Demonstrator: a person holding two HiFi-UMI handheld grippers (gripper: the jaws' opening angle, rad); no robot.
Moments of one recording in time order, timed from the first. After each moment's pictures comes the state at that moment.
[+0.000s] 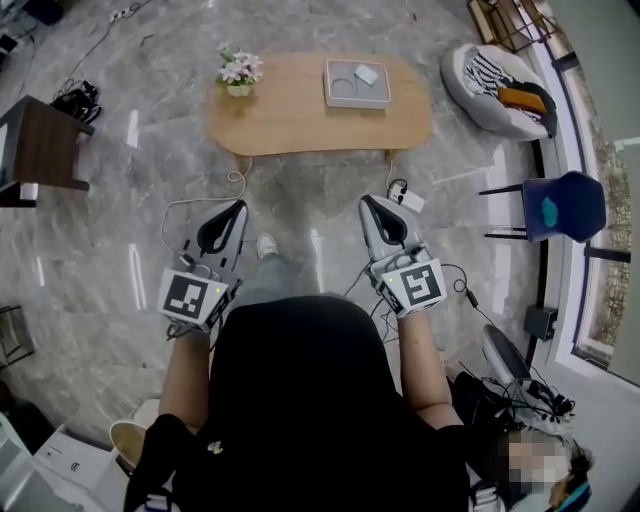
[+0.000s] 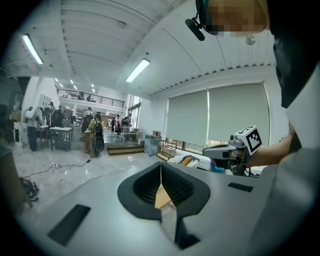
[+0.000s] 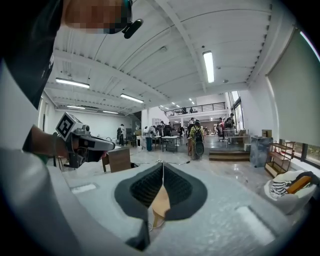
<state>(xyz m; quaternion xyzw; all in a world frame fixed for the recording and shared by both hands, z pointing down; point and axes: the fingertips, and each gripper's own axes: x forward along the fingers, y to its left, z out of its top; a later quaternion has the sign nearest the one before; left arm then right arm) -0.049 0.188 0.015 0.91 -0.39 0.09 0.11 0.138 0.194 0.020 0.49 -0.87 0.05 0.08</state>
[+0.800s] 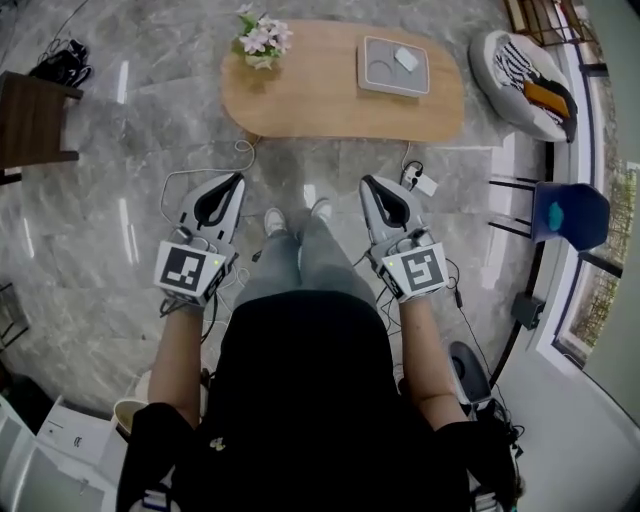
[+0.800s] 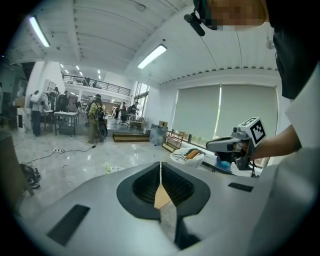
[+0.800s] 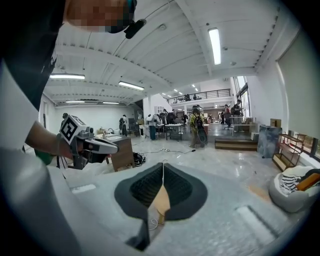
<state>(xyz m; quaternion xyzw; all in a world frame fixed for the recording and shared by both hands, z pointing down) -0.154 0.030 0.114 0.89 -0.40 0.13 0.17 0.031 0.038 0.094 0.46 -0.87 0.09 0.14</state>
